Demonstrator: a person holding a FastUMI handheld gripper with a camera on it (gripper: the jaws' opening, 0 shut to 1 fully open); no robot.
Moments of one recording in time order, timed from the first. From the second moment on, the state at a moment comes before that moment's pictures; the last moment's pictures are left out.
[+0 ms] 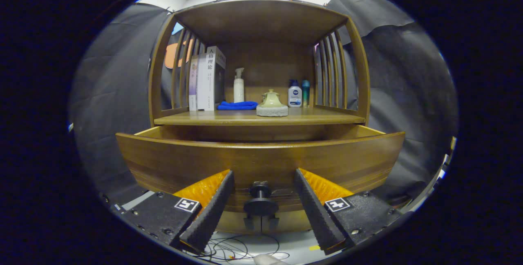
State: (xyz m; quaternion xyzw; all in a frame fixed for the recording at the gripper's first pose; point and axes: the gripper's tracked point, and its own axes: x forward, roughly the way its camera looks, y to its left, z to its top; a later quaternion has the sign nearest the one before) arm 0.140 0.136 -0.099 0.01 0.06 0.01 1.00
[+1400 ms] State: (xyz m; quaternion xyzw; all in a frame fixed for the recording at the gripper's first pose) arm 0.251 0.141 -0.088 0.00 0.05 0.01 1.00
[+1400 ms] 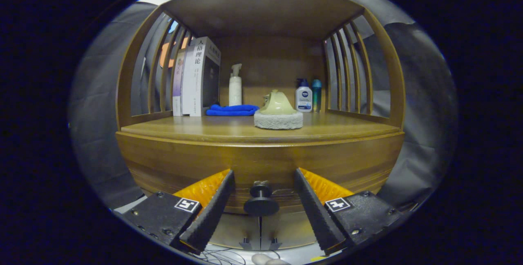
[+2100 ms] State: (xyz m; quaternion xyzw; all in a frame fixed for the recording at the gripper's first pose) arm 0.143 0.080 -0.063 0.01 0.05 0.03 1.00
